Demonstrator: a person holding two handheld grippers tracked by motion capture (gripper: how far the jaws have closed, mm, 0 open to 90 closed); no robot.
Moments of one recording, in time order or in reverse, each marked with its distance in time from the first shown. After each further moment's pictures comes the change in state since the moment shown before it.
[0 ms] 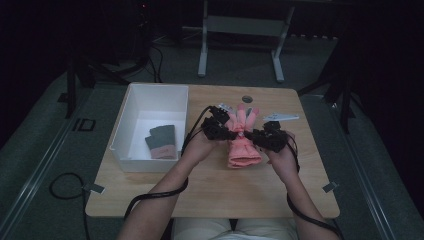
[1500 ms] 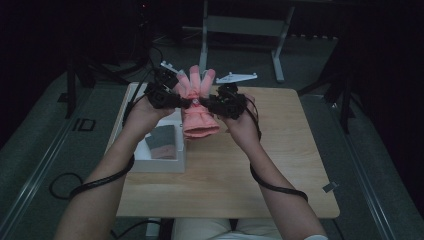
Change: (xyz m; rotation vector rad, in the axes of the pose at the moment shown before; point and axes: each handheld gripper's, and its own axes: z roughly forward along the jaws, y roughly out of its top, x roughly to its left) left arm 0.049 0.008 -0.174 -0.032 0.184 -0.026; right arm 0.111 0.128 0.021 -0.106 0.106 -0.135
